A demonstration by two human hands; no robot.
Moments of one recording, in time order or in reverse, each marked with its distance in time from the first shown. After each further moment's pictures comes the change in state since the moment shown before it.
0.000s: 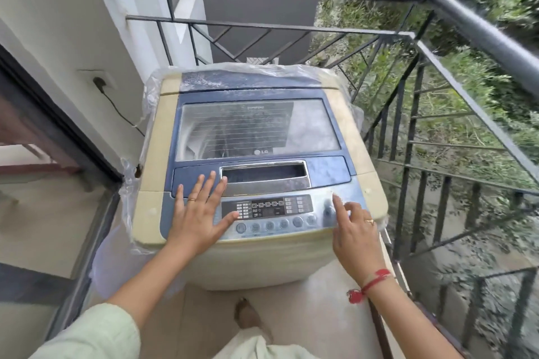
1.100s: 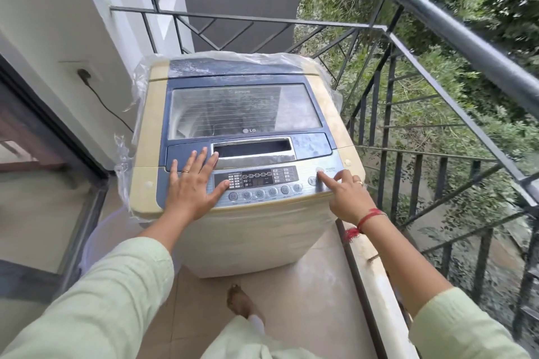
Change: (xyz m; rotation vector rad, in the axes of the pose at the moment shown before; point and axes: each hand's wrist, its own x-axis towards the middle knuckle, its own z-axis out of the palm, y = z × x) left_hand -0.005 0.004 -0.003 -0.003 0.040 0.000; right_hand 0.005 0.018 -0.029 -0.060 -0.471 0.026
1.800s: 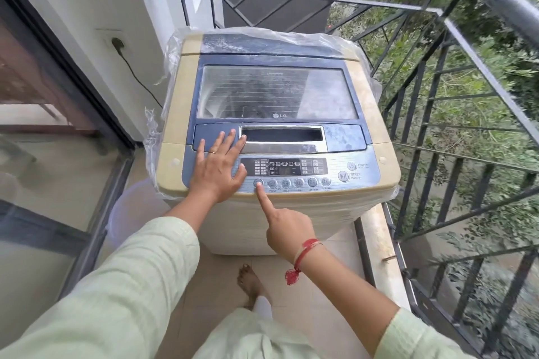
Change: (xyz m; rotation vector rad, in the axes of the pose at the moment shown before) left_hand 0.002 -0.002 0.005 -0.042 0.043 0.000; right_hand -0.042 -0.156 0.028 0.012 -0.129 -0.246
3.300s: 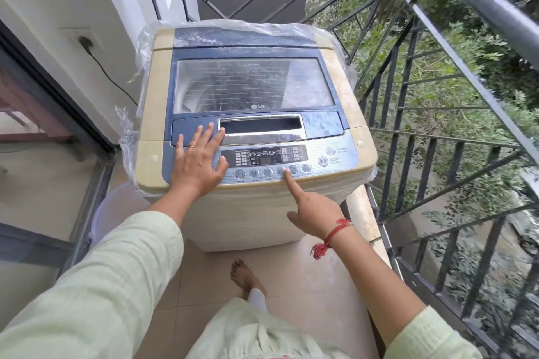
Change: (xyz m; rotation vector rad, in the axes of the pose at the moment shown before) left_hand -0.001 0.000 0.001 0.009 0.018 0.007; right_hand -0.023 0.066 -0.021 0.122 -0.076 0.113
